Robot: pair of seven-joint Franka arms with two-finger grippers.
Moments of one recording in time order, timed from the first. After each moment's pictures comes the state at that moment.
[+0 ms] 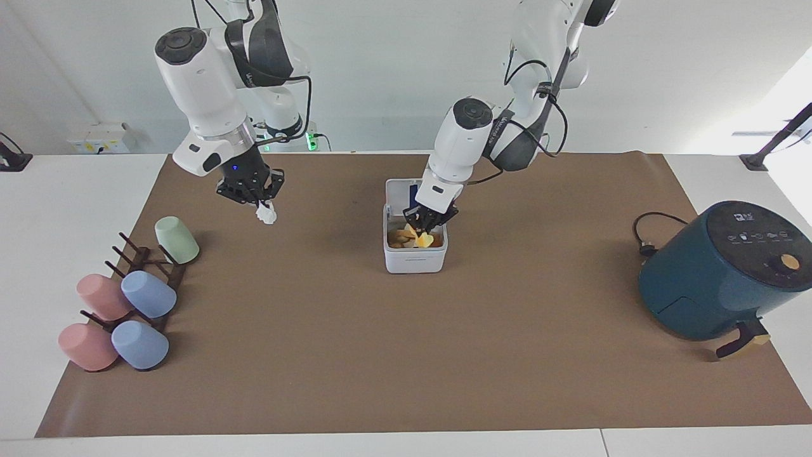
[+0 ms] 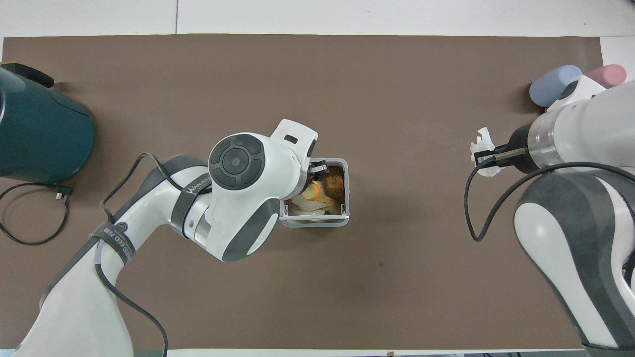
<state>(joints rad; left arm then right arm) -0.28 0.25 -0.43 -1.87 -0.05 2.27 -0.91 0.04 -0.06 0.11 -1.91 0.06 1.90 -0.02</state>
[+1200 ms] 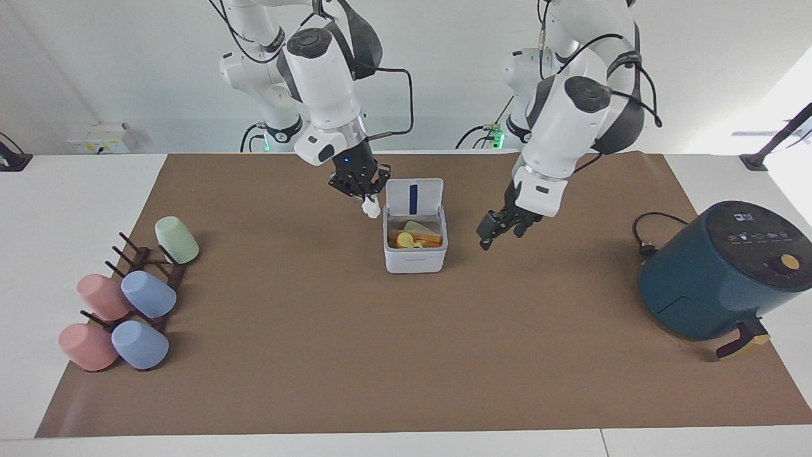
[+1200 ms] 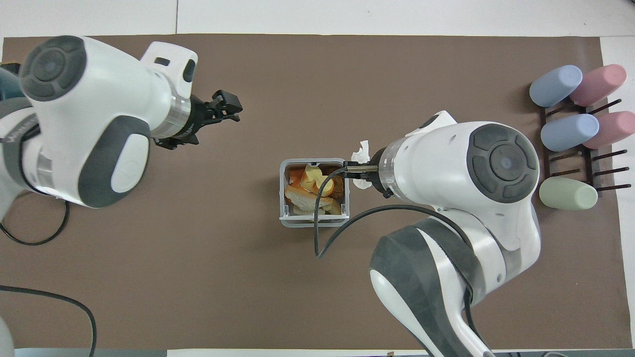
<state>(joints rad) 0.05 0.18 -0.42 -1.68 -0.06 1.98 -0.68 0.32 0.03 0.16 -1.90 0.18 2.16 0.47</state>
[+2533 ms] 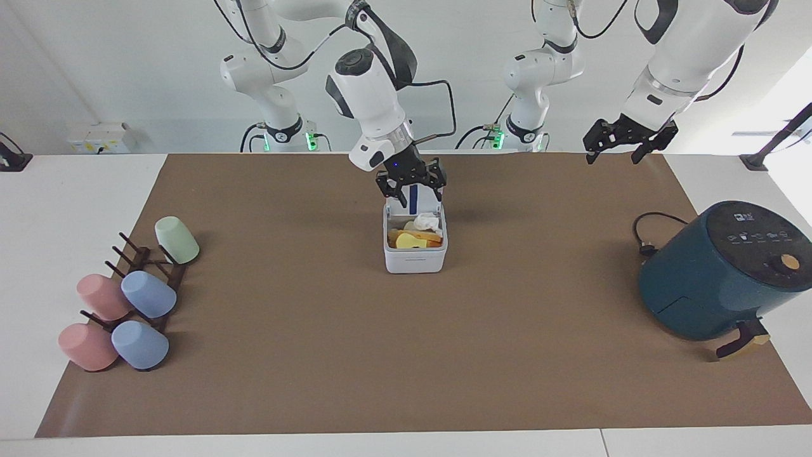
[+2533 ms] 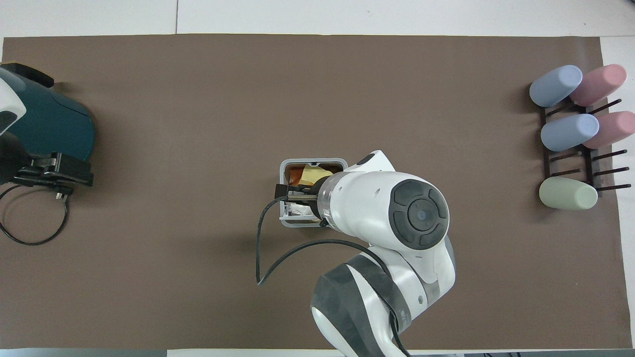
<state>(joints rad) 0.02 -0.08 -0.12 -1.64 -0.01 1.48 -0.03 0.48 0.06 0.16 -1.98 0.29 2.35 0.60</state>
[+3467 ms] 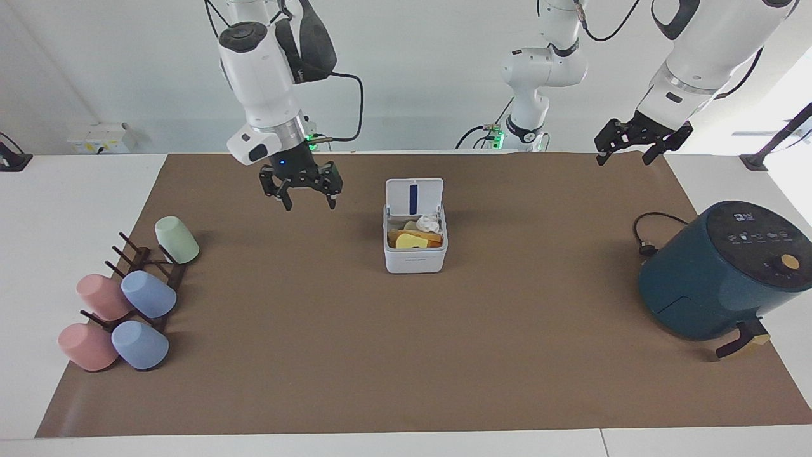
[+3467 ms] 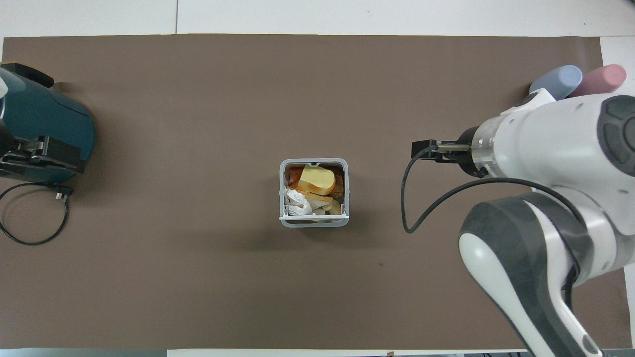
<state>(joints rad) -0.08 -0.01 -0.03 -1.54 -0.01 1.44 -0.04 0.11 -0.06 0.14 -1.93 0.08 2.03 0.31</state>
